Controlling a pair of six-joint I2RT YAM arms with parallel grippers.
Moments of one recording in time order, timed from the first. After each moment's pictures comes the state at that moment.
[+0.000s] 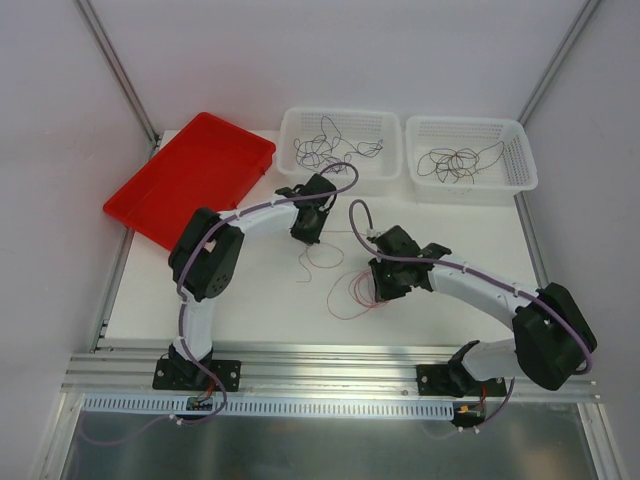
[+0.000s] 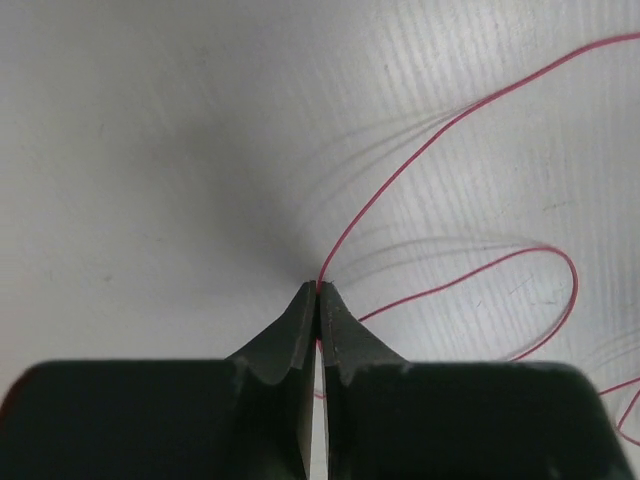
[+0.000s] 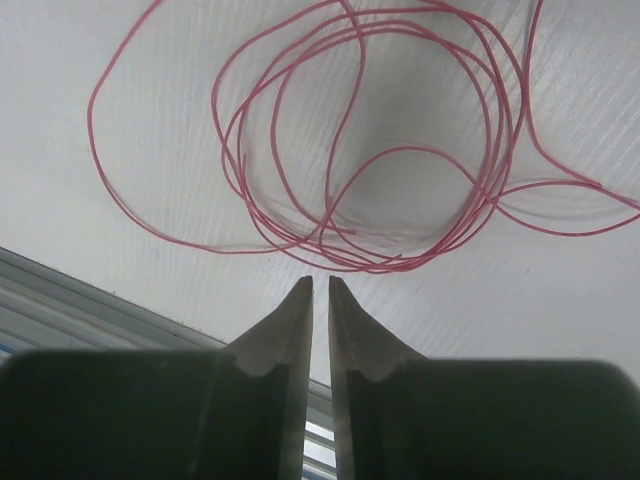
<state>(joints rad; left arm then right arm) -0.65 2.04 1.47 -0.57 -0.10 -0.22 0.71 1.35 0.79 -0.61 -0.06 0.39</state>
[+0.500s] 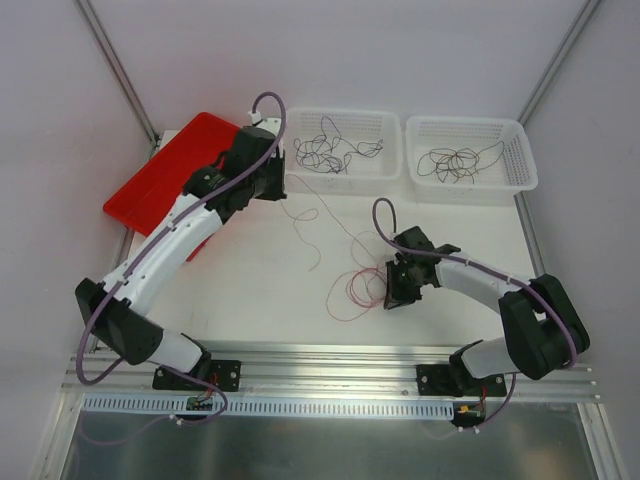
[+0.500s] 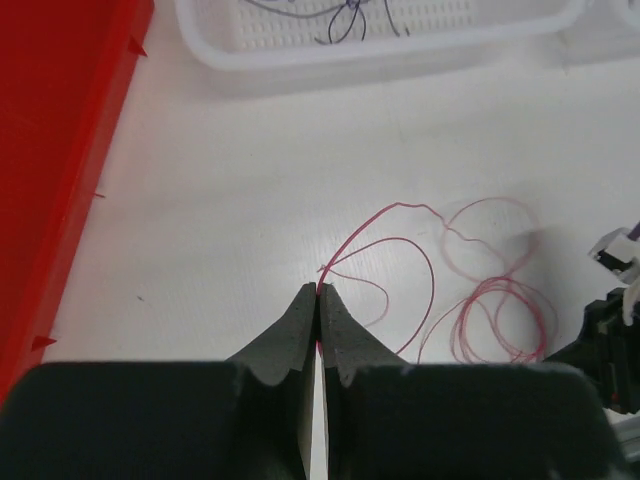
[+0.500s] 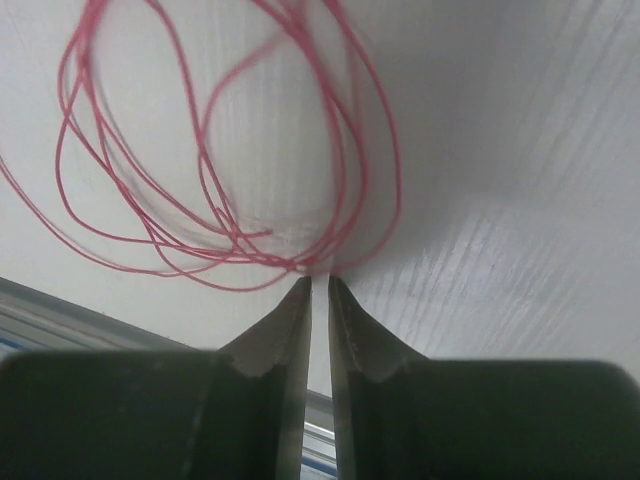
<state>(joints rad) -0.57 1.48 1.51 -0.72 -0.17 -0.30 0.53 1.41 0.69 -0.55 -0.19 0.46</state>
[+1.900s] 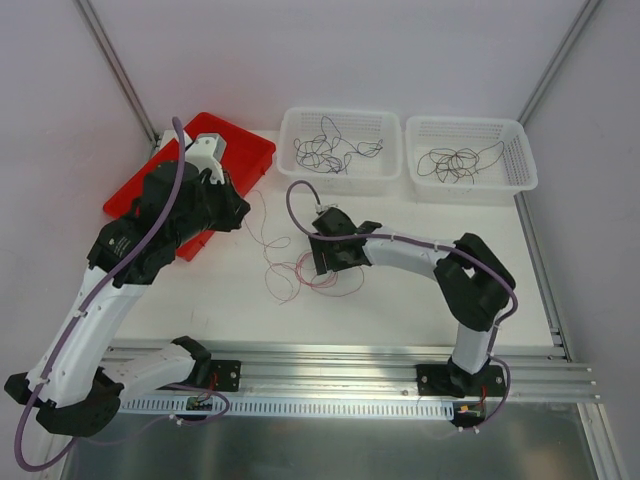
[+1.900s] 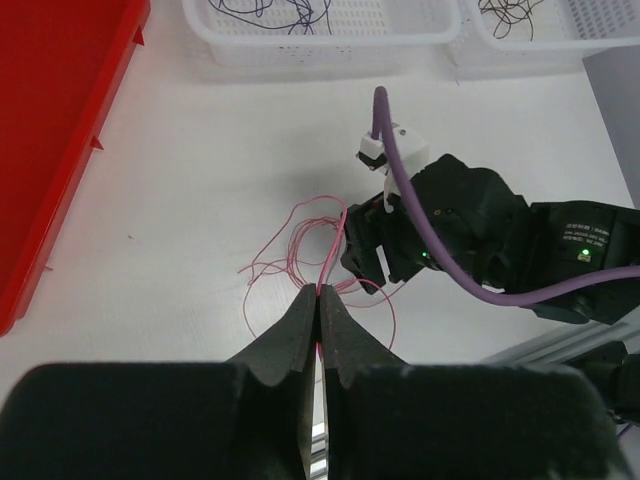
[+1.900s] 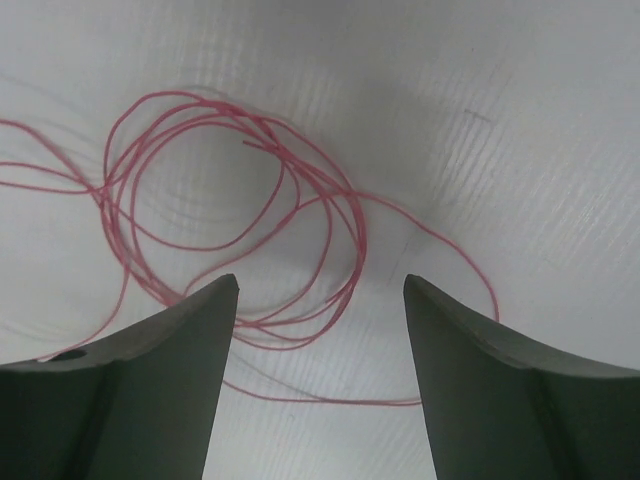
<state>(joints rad) -0.56 1.02 1.48 -0.92 -0.11 -0.38 0.86 1.81 1.19 -0.43 0.14 0.49</state>
